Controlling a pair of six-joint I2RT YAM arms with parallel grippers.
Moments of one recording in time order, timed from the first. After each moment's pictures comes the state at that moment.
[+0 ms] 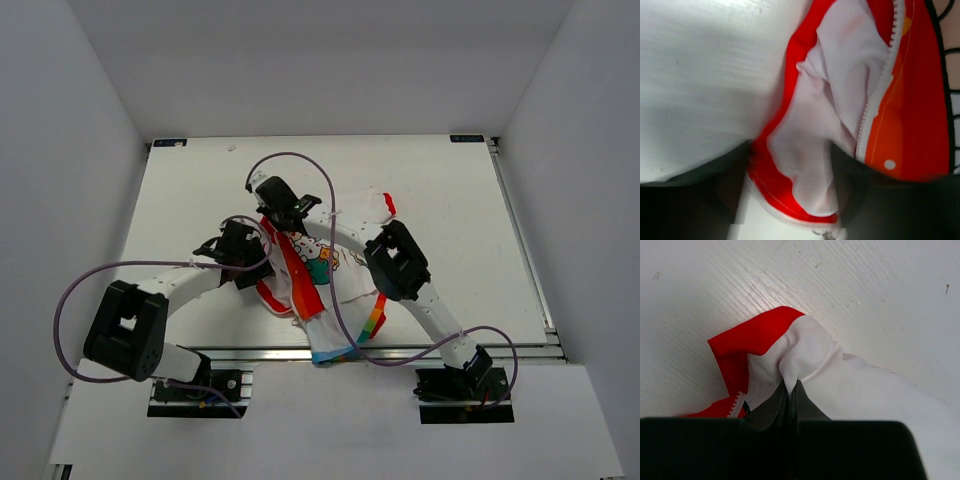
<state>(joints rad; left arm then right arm) -0.38 1.38 0.67 -0.30 0.00 -0.77 0.90 2.47 2.13 -0.44 0.25 -0.12</state>
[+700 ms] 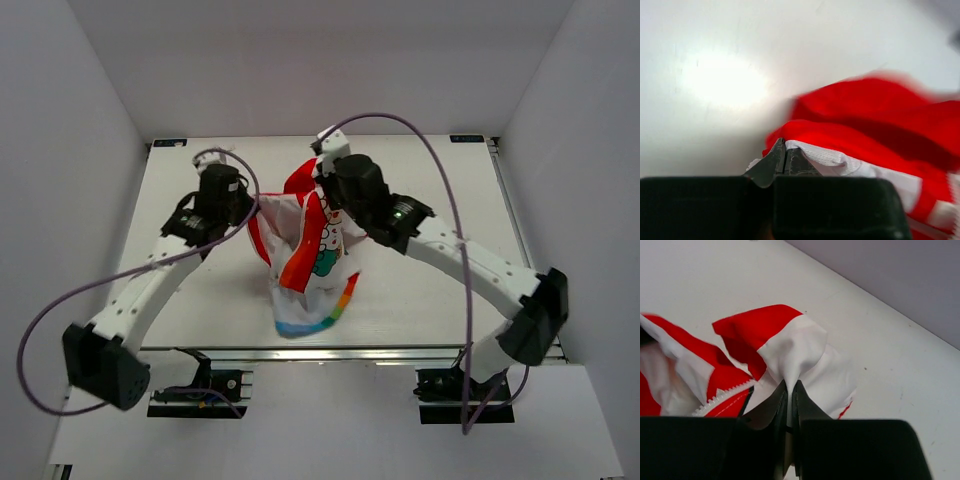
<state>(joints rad) -0.39 1.31 1.11 -0.47 -0.20 -0.74 0.90 1.57 1.50 -0.28 0.38 -0.07</state>
